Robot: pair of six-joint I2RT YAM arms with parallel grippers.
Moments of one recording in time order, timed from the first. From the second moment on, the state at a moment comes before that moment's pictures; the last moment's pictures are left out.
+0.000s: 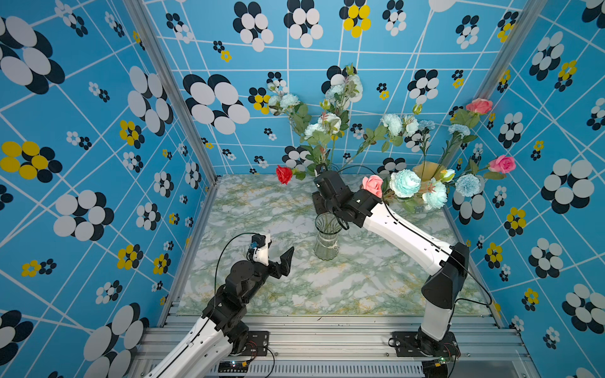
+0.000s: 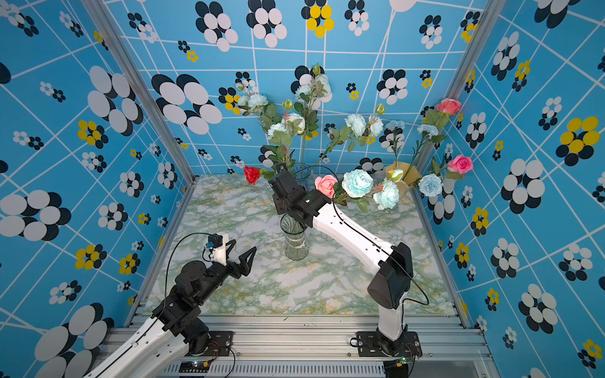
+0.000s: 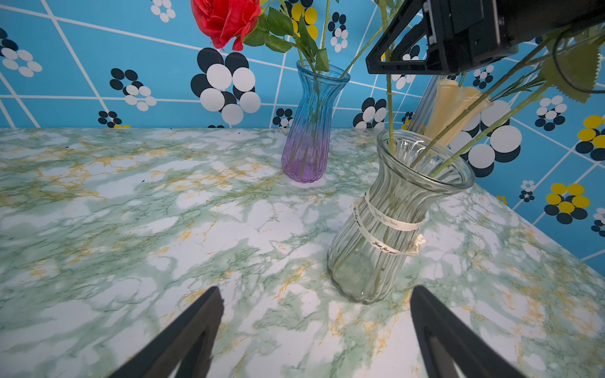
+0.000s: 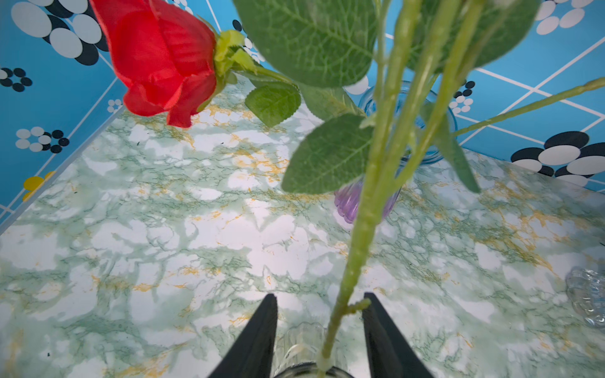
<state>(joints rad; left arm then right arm) -0.57 0.50 0.31 0.03 -0.08 -0.24 0.83 1.87 1.92 -0.75 0.44 0.25</state>
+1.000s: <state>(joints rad) -0.57 0.40 0.38 -0.12 -0.02 -0.31 0.83 1.74 1.84 -0.73 0.38 0.25</state>
